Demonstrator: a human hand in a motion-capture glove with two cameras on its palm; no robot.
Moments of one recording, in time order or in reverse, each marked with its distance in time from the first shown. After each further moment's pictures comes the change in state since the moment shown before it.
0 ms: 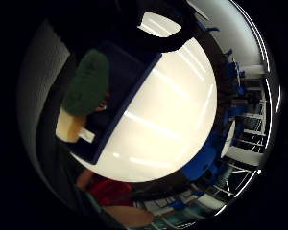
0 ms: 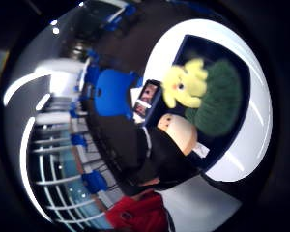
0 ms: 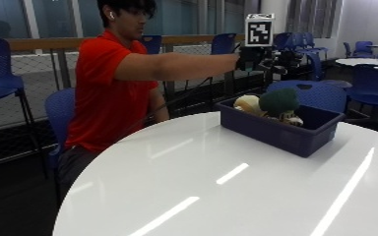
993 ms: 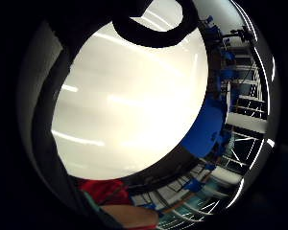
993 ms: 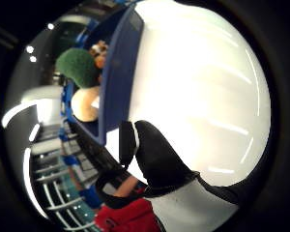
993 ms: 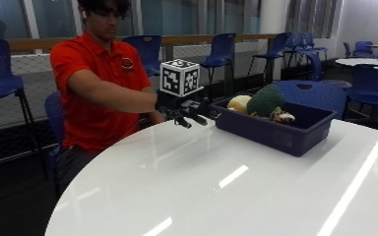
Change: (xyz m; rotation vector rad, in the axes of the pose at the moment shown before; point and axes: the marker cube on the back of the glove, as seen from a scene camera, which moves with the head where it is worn) arm 0.174 0.220 0.105 -0.093 0.076 0.358
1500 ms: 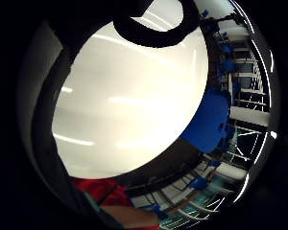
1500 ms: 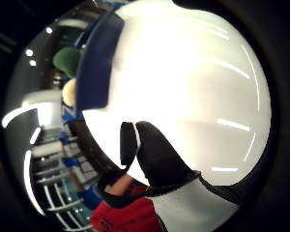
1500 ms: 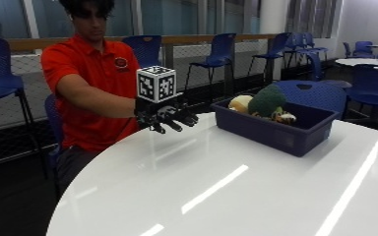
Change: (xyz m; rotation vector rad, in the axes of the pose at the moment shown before) arm 0.045 0.054 0.027 0.024 -0.005 0.051
